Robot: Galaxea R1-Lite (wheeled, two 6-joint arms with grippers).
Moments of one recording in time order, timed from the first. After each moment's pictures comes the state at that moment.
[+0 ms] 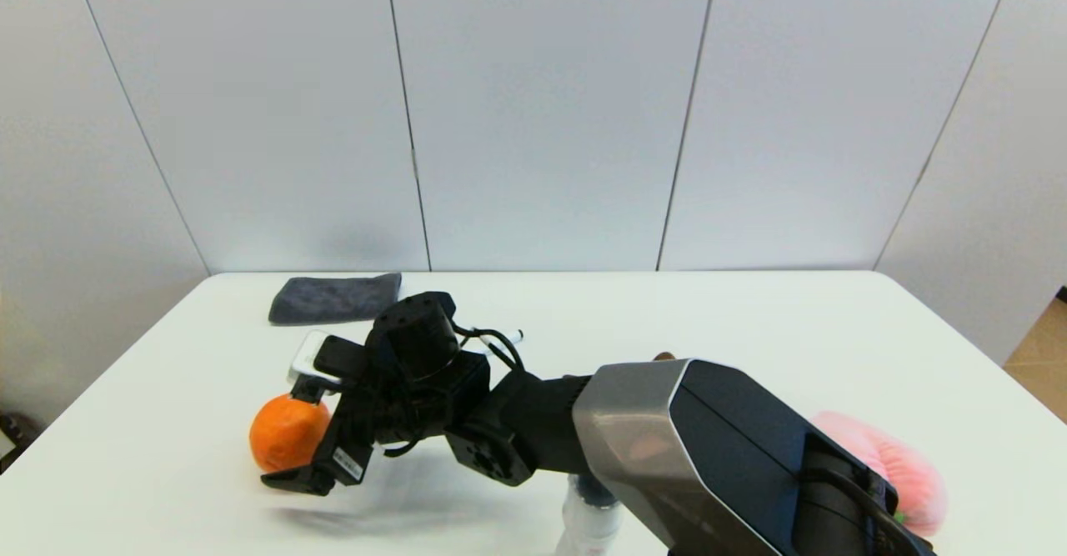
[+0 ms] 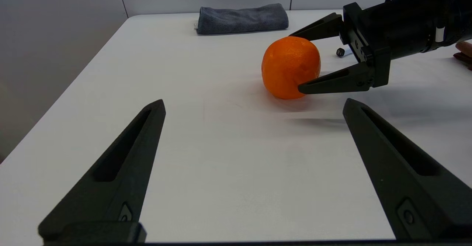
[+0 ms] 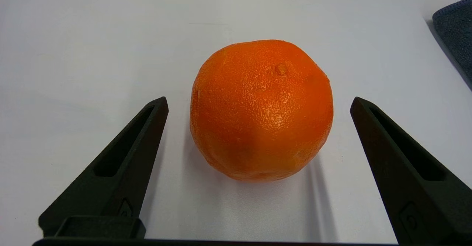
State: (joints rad) left arm 0.00 0.00 0.00 0.00 -0.03 0.04; right arm 0.97 2.63 -1.98 -0.33 0.49 -0.32
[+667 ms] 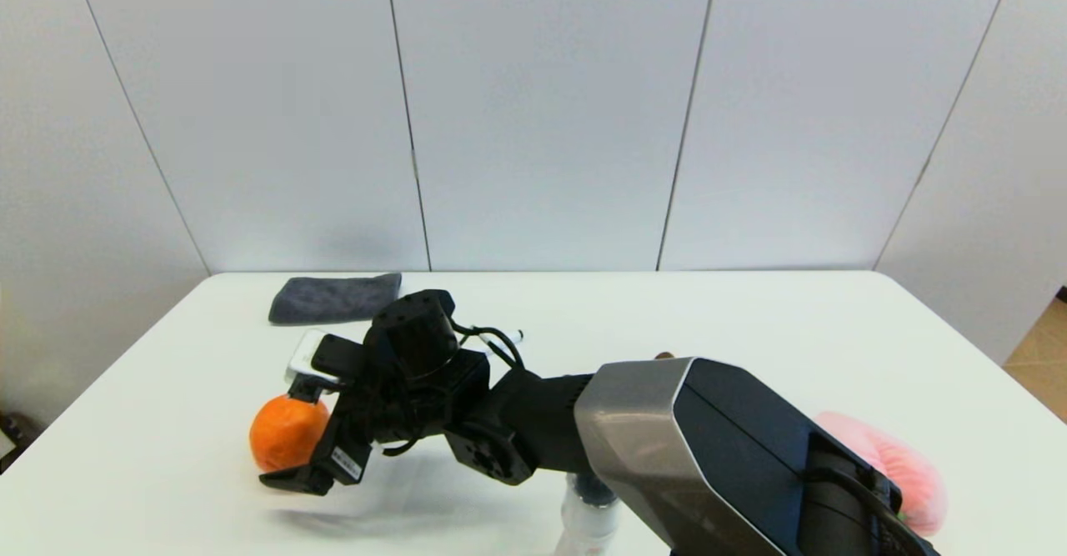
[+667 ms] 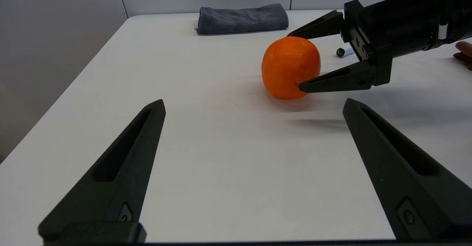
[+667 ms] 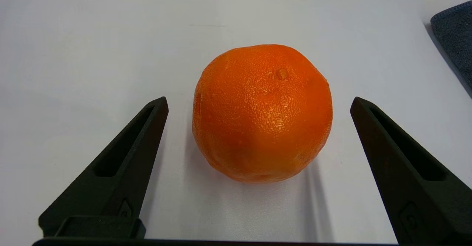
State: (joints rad) left arm 0.00 0.00 0.00 0.00 -0.03 0.04; right arm 0.97 2.63 -1.98 -0.32 0.49 -0.32
